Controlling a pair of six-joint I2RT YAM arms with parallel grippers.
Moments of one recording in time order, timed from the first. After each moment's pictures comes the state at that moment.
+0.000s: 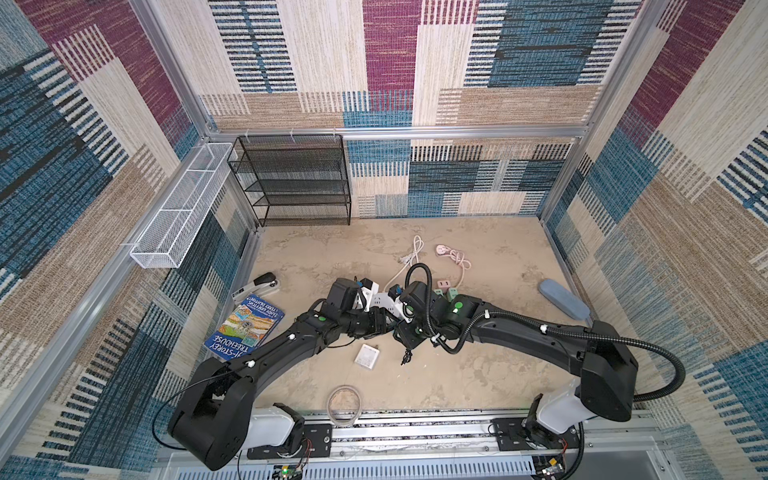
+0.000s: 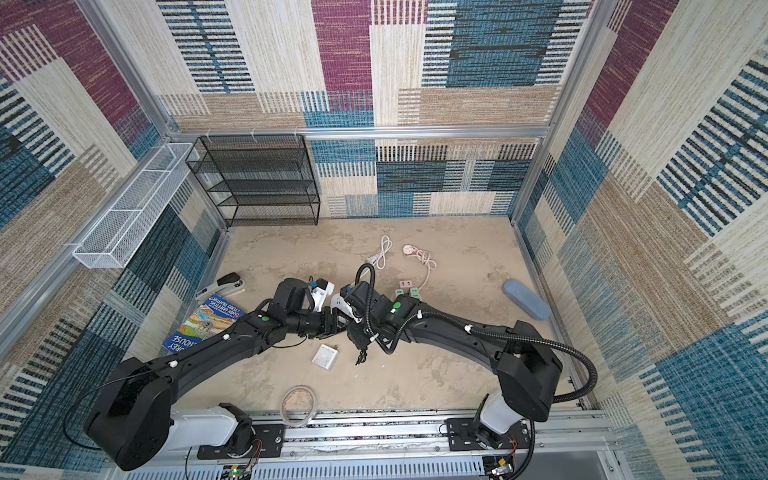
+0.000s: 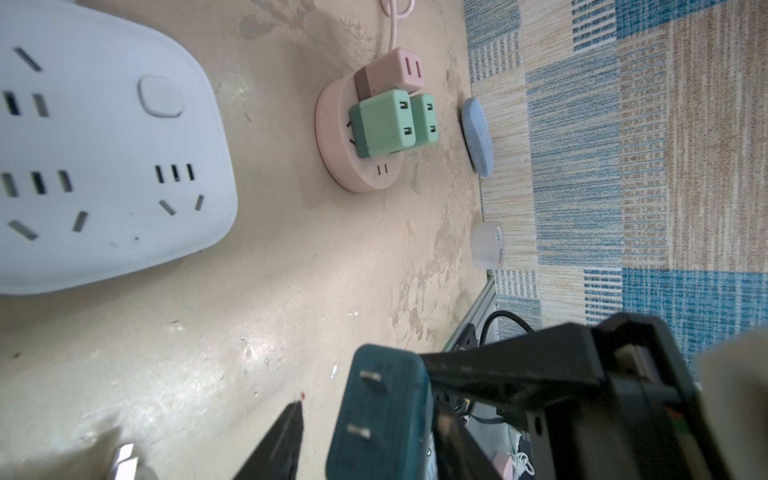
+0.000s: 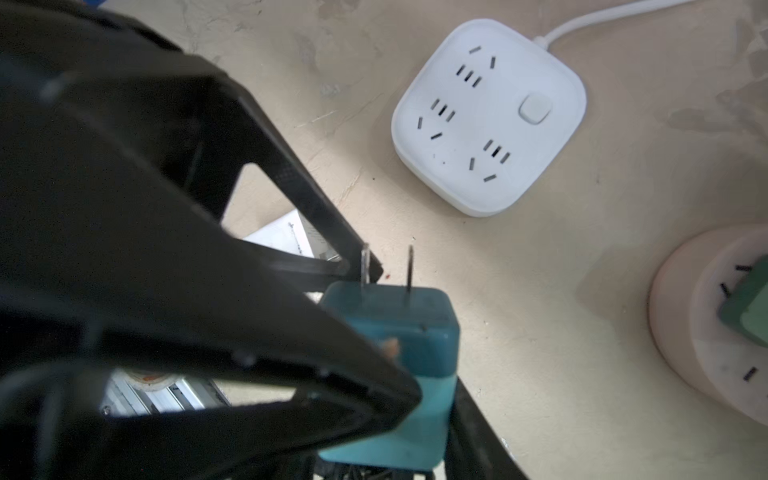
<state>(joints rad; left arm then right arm) -0.53 1.34 0.72 -0.13 0.64 -0.72 0.96 1.56 1.16 -0.61 -0.05 0.30</state>
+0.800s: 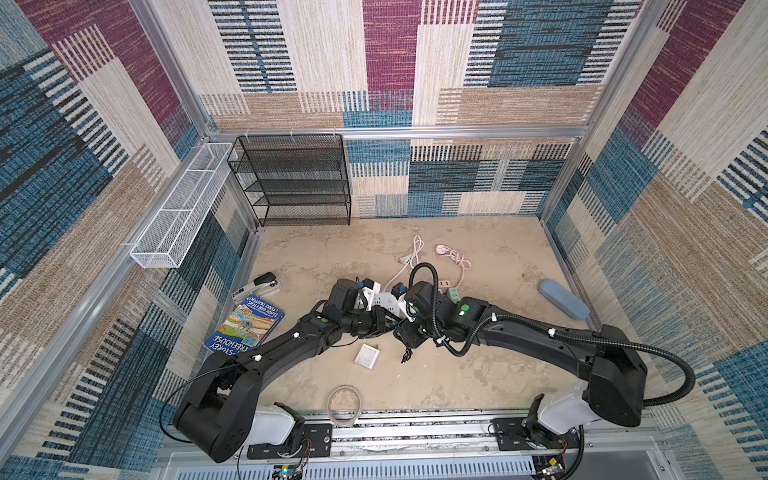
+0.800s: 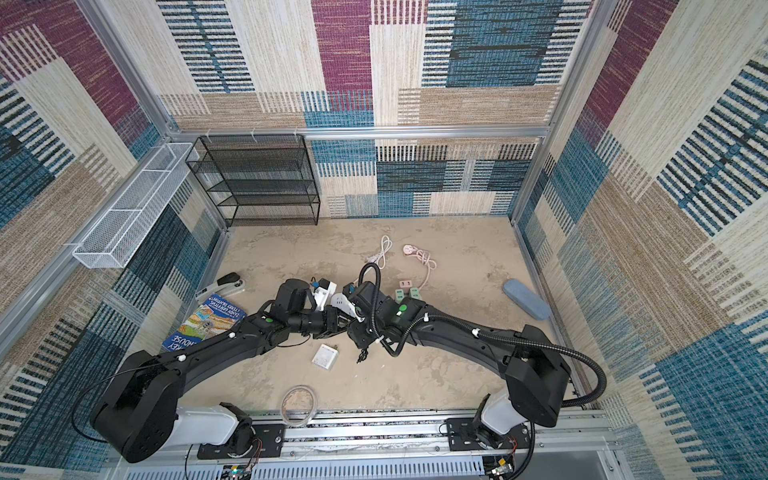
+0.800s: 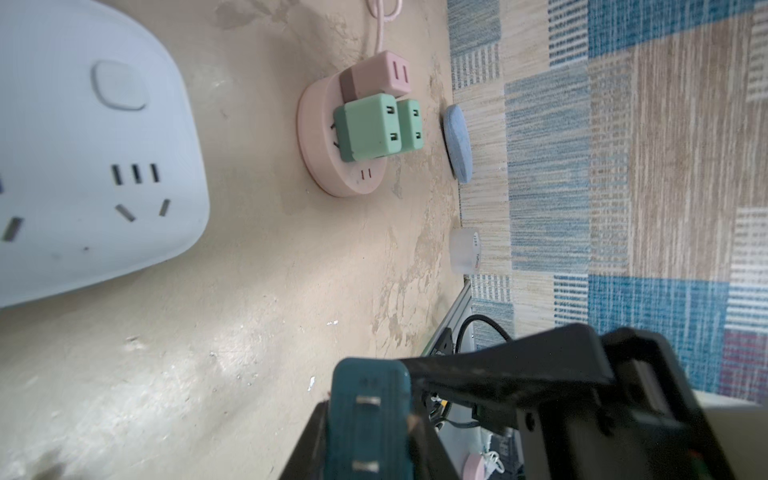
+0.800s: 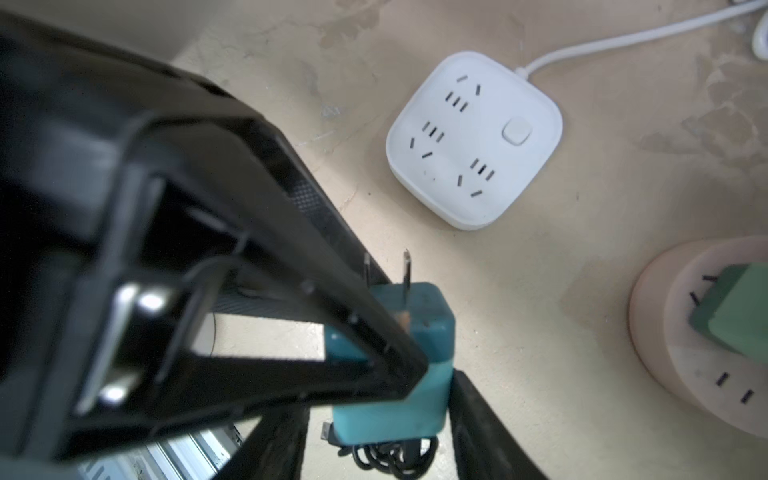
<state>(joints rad) -0.52 1.37 0.67 0.01 0.69 -0.84 0.95 1.49 1.09 -0.51 -0.05 0.29</state>
